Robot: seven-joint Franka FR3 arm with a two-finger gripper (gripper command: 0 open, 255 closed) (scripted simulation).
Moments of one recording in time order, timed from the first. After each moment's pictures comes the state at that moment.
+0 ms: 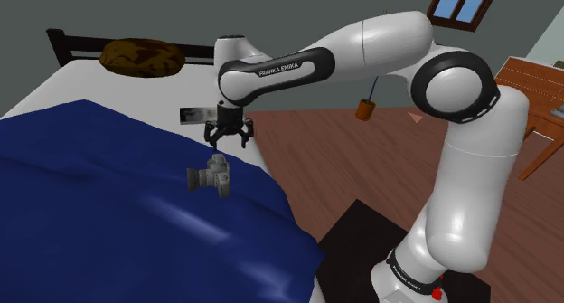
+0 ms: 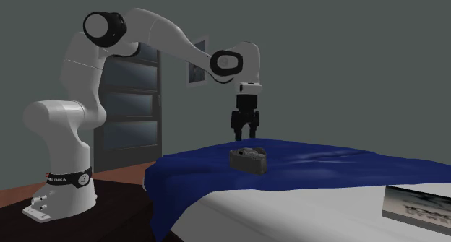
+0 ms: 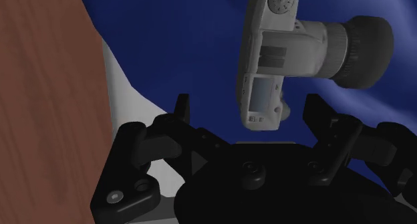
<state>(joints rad) 0.10 0.30 0.19 -1.74 -0.03 2.00 0.72</state>
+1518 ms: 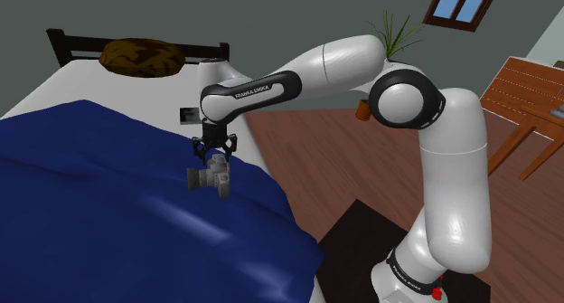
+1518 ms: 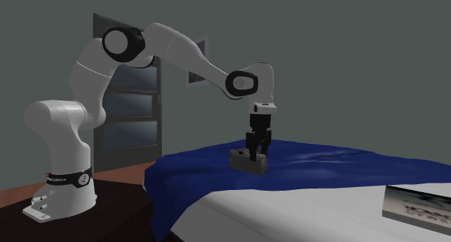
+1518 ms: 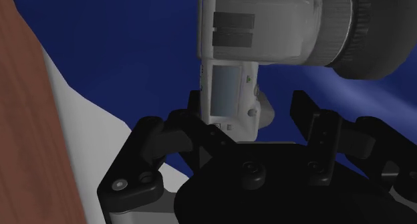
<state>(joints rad) 0.14 0.53 0.18 -1.57 -0.06 2.05 0.77</state>
